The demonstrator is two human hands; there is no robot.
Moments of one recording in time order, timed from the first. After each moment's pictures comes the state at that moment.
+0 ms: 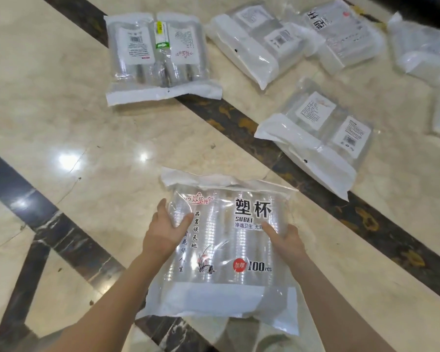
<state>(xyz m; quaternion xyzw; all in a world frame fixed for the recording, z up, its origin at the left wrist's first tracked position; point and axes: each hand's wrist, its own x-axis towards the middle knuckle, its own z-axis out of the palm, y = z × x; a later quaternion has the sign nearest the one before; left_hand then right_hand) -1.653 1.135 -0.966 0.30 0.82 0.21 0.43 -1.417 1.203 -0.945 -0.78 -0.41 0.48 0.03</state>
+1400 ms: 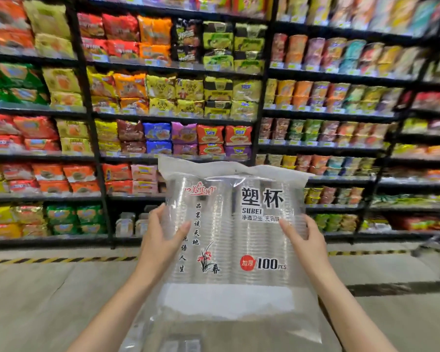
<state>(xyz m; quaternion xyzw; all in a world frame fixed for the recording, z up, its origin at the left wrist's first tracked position) -1.479 1.223 0.017 0.66 0.43 0.52 0.32 -1.236 1.128 0.024 -0.70 -0.39 0.17 0.57</state>
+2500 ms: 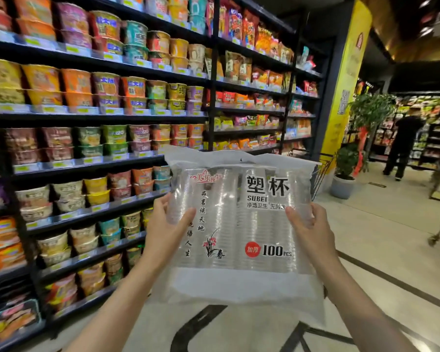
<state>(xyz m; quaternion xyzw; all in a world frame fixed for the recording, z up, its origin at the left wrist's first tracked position) -0.698 1.261 0.049 0.75 0.17 0.42 0.48 -0.582 1.034 0.060 -0.79 -0.13 -0.08 0.59</state>
